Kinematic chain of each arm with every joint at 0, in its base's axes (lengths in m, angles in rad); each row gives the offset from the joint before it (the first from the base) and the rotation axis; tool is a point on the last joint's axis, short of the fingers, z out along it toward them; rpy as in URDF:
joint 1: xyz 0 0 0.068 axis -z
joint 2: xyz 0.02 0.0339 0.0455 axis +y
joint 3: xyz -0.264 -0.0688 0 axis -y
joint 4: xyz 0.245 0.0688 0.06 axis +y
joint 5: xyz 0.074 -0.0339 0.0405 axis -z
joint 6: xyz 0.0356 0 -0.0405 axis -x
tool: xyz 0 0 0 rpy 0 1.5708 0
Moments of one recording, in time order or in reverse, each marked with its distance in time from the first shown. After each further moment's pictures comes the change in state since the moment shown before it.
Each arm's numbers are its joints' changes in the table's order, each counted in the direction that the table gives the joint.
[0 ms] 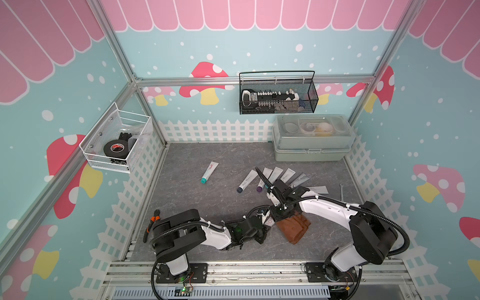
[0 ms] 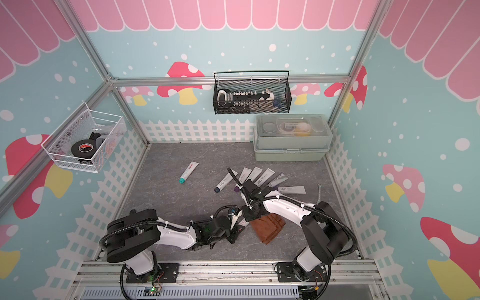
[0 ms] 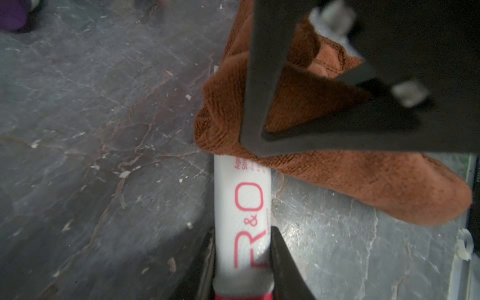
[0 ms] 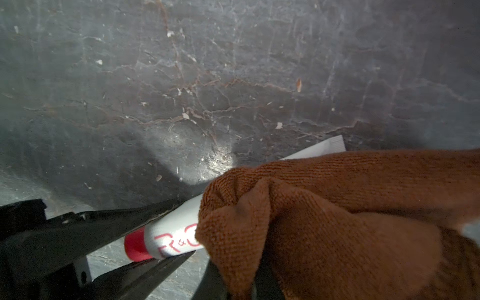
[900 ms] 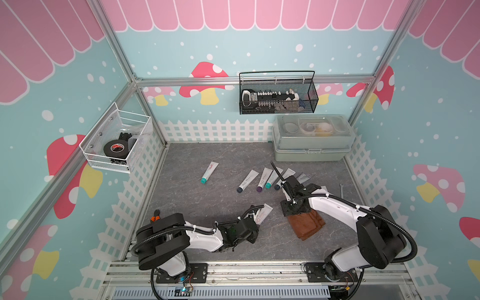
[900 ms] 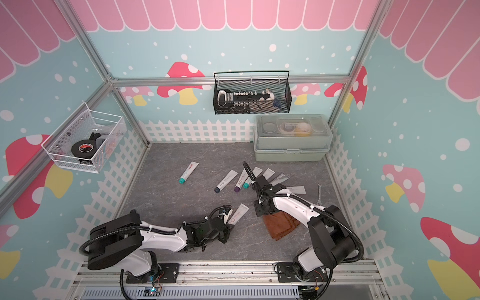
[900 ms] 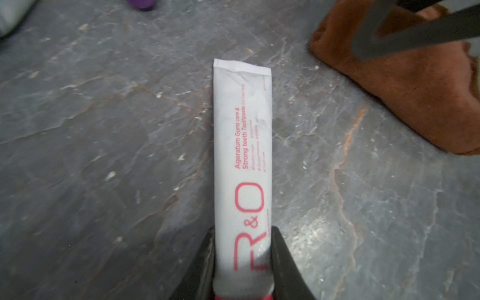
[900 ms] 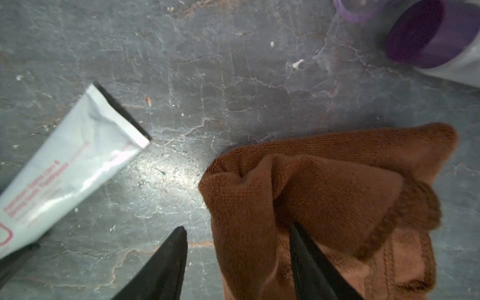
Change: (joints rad) left arm -0.013 -0.171 -0.077 0.212 -0.174 0.073; right arm 0.152 -0.089 -0.033 0.062 0.182 0.002
